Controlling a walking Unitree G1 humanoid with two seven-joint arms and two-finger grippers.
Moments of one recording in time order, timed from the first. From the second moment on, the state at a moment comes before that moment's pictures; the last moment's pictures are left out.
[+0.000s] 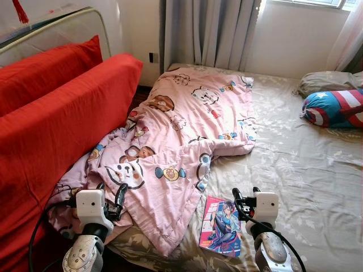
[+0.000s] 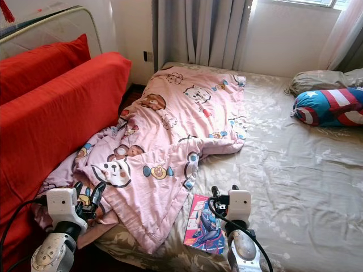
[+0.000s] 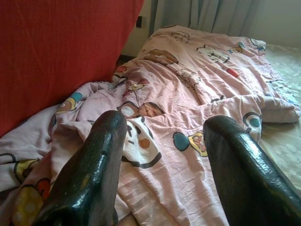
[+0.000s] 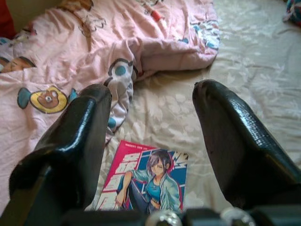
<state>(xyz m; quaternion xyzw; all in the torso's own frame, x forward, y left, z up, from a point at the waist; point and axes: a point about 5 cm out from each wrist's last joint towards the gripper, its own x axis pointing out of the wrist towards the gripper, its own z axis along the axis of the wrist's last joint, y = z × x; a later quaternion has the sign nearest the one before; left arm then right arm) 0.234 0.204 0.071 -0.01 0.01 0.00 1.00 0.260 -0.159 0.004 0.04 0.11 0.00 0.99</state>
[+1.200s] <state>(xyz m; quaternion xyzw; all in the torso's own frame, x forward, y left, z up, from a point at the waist) 0.233 0.201 0.066 -0.01 0.02 0.00 1.00 0.264 -0.150 0.002 0.04 0.12 0.03 0.99</state>
